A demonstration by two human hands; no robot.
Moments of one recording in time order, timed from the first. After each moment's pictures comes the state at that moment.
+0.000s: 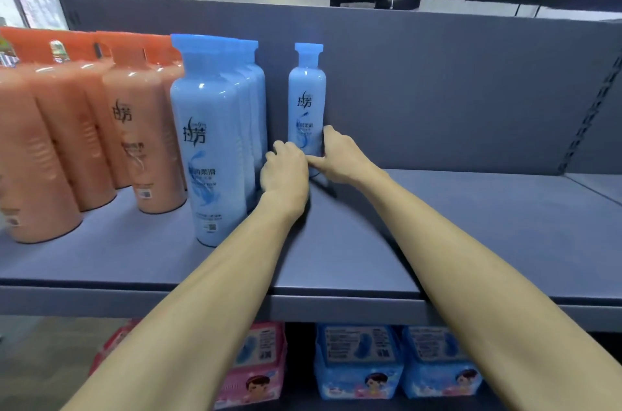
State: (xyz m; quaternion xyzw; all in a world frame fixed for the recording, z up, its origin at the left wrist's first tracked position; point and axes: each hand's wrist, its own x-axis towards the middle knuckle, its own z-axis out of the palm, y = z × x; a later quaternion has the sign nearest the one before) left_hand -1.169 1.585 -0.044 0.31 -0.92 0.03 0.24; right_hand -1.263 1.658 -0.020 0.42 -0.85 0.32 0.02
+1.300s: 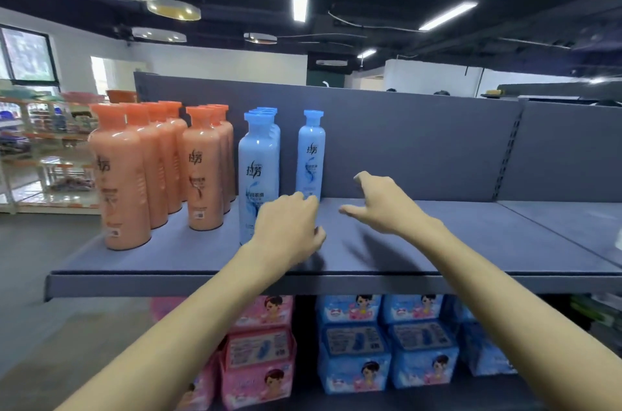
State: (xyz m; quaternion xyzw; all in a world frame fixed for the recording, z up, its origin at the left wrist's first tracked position) left_hand -1.001 1.647 0.001 0.11 -0.95 0.08 0.27; right_hand -1.132 1.784 0.024 0.37 -0.90 0.18 0.12
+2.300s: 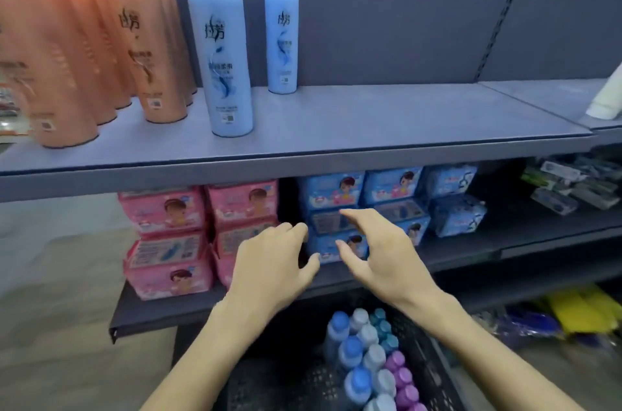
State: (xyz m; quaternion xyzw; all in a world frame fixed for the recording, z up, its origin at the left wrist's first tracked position) left_hand -0.914 1.679 -0.169 0.05 -0.97 -0.09 0.21; right_hand -0.995 1.855 -0.171 0.39 -0.86 0.30 0.14
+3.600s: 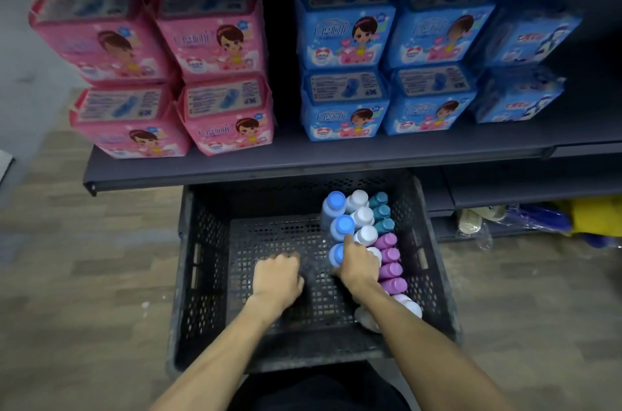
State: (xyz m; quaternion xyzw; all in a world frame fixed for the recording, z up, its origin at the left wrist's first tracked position) left_hand -0.865 1.764 -0.441 0.16 -0.96 -0.07 -0.22; right_hand -0.966 1.902 -0.486 0.16 -0.95 0.02 -0.28
